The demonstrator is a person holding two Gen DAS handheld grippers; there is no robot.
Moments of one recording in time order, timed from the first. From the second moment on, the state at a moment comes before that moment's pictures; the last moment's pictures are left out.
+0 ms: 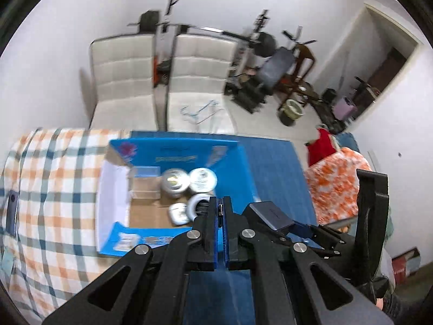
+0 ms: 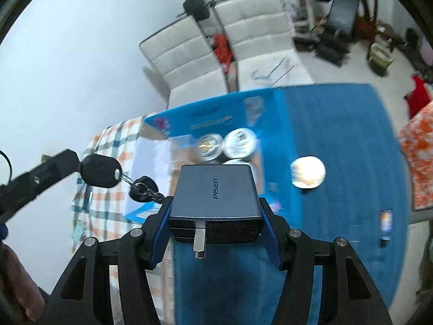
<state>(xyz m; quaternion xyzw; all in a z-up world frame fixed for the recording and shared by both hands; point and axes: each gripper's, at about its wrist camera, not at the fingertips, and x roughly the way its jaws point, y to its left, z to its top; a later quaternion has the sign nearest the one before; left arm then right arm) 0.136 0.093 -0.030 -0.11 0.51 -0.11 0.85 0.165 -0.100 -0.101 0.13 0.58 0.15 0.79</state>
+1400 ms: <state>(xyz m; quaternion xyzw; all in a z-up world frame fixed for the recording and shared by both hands) 0.196 0.165 -0.210 -0.05 0.66 0.00 0.75 0.201 0.006 -0.249 -0.02 0.67 0.06 0.74</state>
